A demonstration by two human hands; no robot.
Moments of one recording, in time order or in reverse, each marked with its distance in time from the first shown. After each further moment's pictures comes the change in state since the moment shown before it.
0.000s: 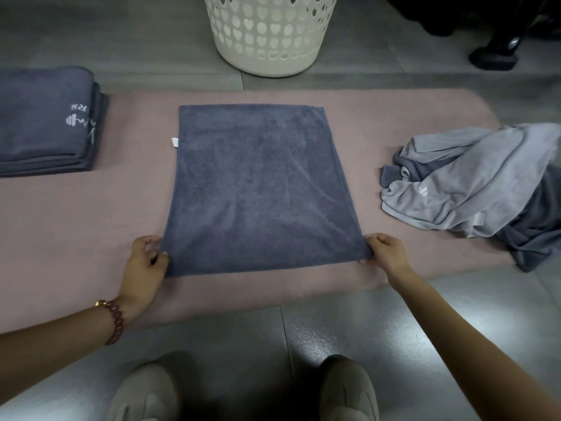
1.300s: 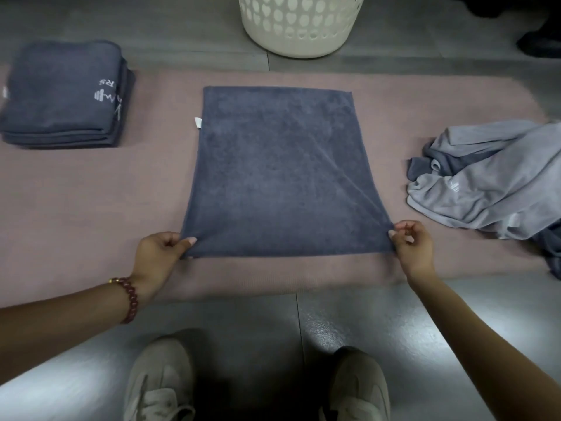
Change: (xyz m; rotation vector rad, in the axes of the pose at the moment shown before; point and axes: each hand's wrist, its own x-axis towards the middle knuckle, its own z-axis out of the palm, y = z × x) left_hand -0.005 -0.004 -0.007 -0.025 -0.011 -0.067; right_hand 0.000 0.010 -0.001 -0.116 0.141 -0.275
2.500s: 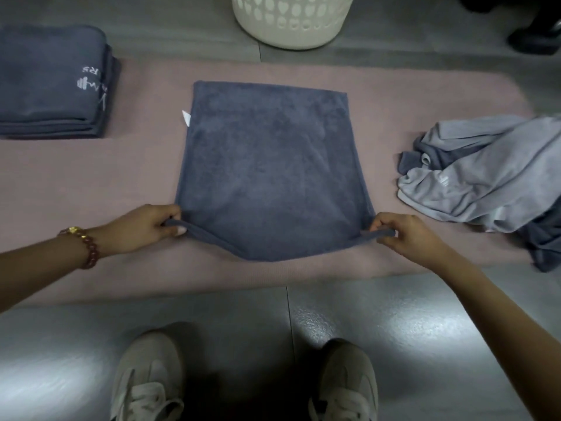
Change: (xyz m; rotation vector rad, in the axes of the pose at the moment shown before) left_hand 0.046 0.035 -0.037 0.620 -0.613 0.395; right_hand 0.017 -0.030 -0.036 -0.487 -0.651 -0.597
